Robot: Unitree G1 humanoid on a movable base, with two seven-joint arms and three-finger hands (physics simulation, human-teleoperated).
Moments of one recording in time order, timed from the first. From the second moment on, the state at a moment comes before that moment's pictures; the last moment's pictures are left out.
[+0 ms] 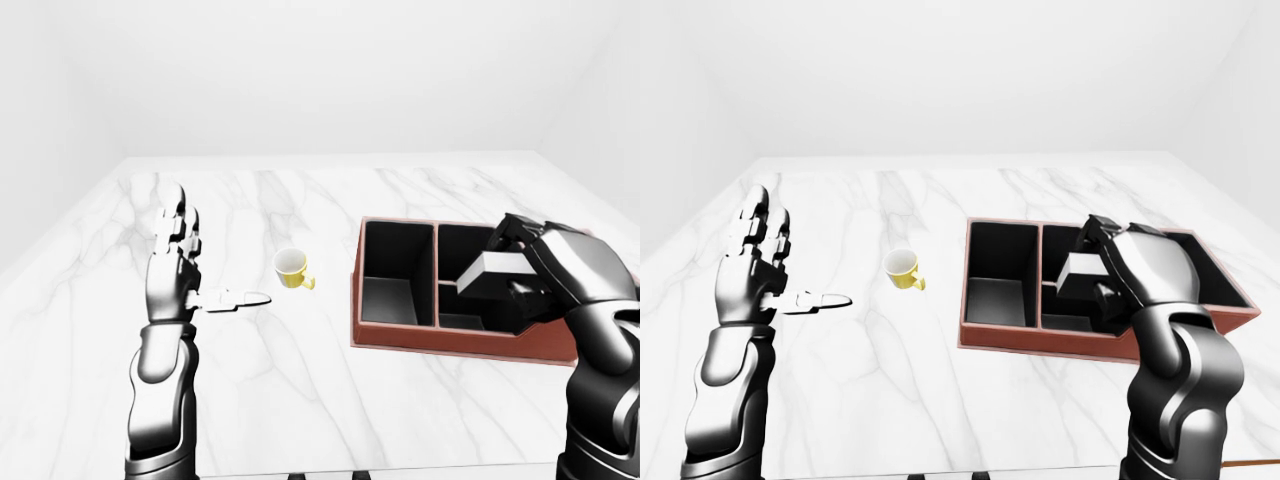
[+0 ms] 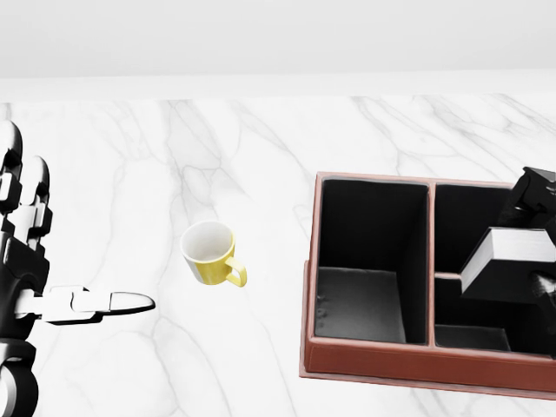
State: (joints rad) left arm -0.07 0.10 0.20 -0.38 -0.03 0.09 -0.09; right arm -0.12 -0.32 -0.41 -0.59 -1.06 0.09 0.69
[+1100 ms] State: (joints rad) left arm -0.07 0.10 0.19 -0.36 -0.02 0.09 -0.09; right arm -0.08 -0.27 -0.36 -0.49 -1.09 0.09 0.61
